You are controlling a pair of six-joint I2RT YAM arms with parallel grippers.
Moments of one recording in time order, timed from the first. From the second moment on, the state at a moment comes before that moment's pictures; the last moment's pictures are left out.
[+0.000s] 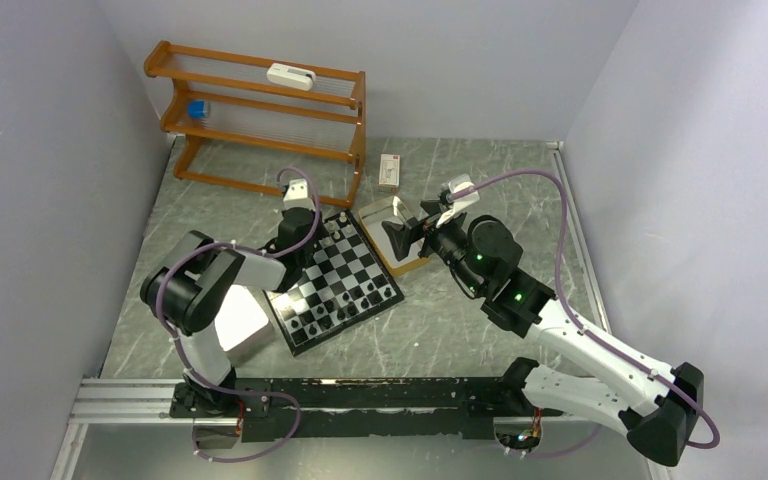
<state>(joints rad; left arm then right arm) -0.53 1.78 0.68 0.85 -0.42 -0.36 0.84 0.92 0.80 0.13 0.21 0.10</state>
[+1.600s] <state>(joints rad) -0.53 1.80 0.68 0.76 -0.42 -0.36 0.84 0.92 0.79 0.13 0.21 0.10</state>
